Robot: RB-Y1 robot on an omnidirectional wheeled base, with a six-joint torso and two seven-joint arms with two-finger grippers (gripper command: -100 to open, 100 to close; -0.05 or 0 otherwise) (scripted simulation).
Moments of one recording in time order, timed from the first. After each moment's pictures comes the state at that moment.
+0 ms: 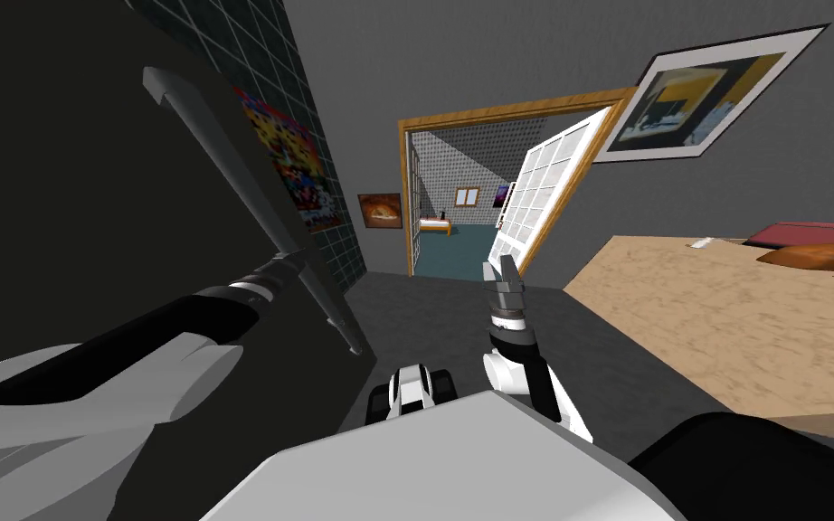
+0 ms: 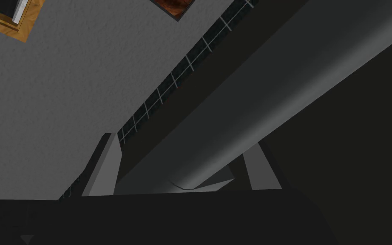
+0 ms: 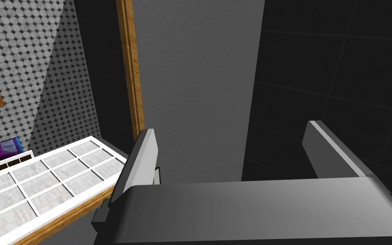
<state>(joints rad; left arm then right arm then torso) -0.01 0.70 0.24 -2.61 0.22 1.08 -0.27 0.55 -0.02 -0.01 -2.39 0.04 -0.56 0.12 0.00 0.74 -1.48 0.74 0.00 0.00</state>
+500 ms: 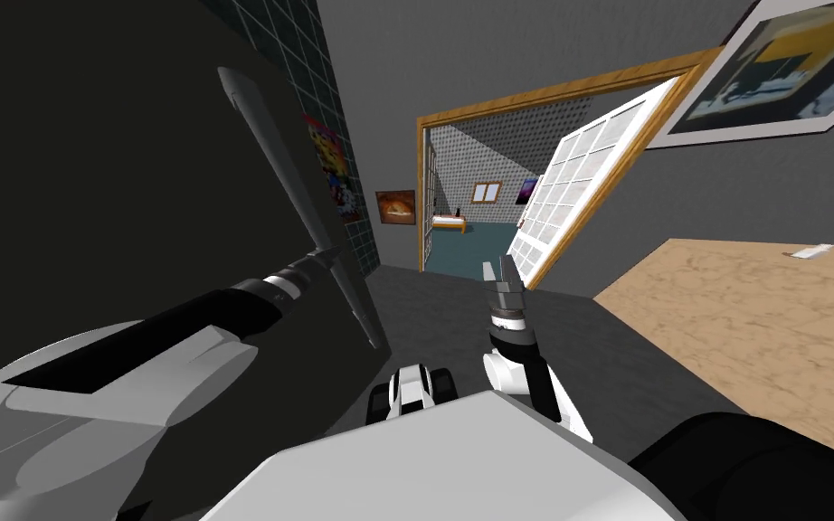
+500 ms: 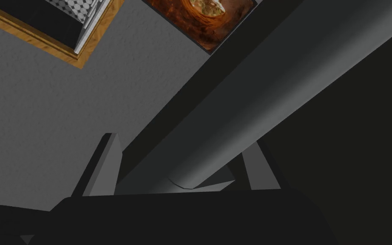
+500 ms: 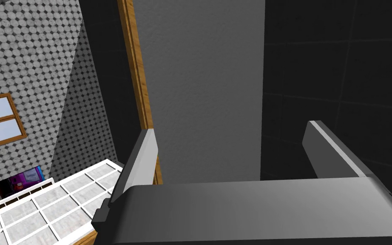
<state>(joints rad) -0.10 0.75 0.12 -2.61 0.39 0.98 -0.30 0.55 -0.02 -0.01 -2.39 0.04 -0.56 0.12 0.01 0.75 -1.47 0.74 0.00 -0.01</state>
